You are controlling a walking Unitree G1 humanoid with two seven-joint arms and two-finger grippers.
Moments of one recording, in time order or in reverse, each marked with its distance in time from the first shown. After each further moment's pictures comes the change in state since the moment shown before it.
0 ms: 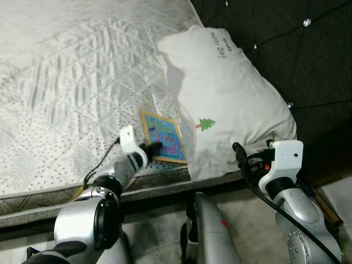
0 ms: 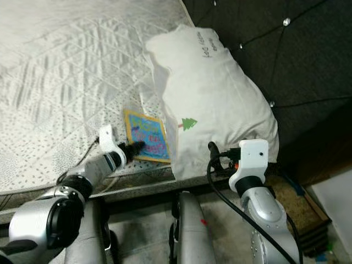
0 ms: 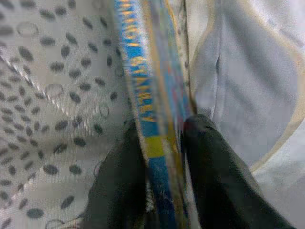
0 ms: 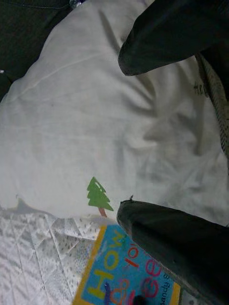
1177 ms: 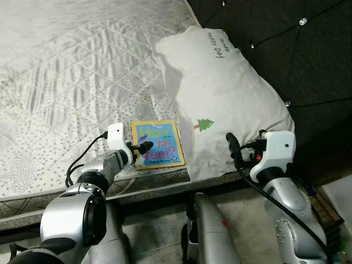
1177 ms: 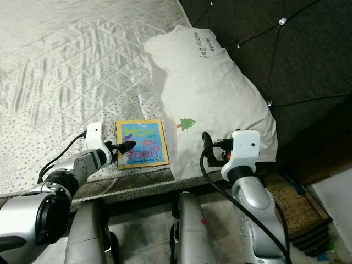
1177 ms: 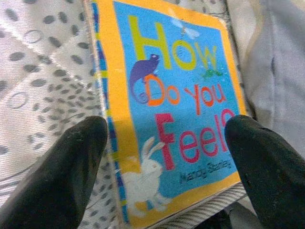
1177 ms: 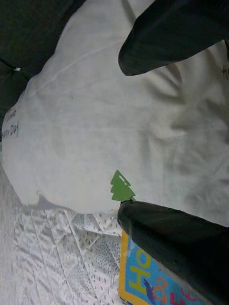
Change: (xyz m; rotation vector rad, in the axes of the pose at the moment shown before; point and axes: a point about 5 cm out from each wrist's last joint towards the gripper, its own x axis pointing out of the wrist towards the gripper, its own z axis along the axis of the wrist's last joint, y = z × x) left arm -0.015 0.031 0.023 0.211 0.010 0.132; right arm 0.023 0.011 0.002 0.028 -0.053 0.006
